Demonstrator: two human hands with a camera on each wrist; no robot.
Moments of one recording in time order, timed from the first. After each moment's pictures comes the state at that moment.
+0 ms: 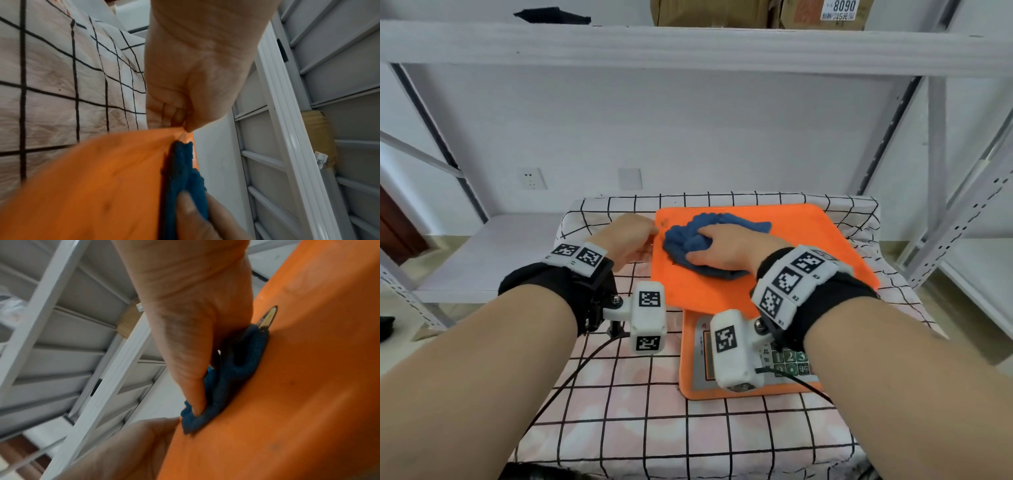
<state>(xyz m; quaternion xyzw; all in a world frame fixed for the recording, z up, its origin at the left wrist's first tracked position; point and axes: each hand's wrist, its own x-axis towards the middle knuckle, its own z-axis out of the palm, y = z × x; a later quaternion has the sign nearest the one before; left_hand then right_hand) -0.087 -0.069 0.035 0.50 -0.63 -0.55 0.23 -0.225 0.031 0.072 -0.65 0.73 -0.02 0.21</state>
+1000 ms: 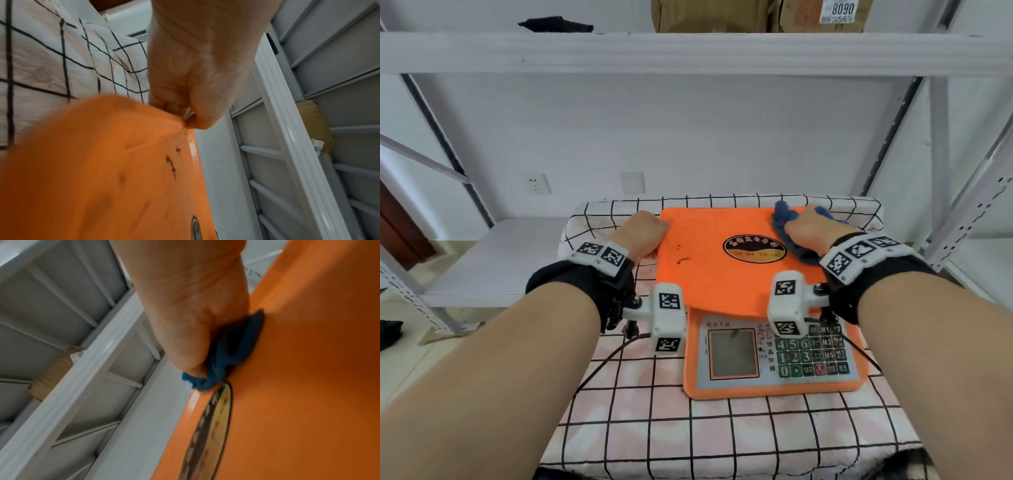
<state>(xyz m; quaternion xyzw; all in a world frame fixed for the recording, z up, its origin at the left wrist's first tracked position) -0.098 -0.071 0.039 0.53 -0.69 -0.43 0.22 -0.328 0.028 0.055 -0.43 0.87 -0.12 0.19</state>
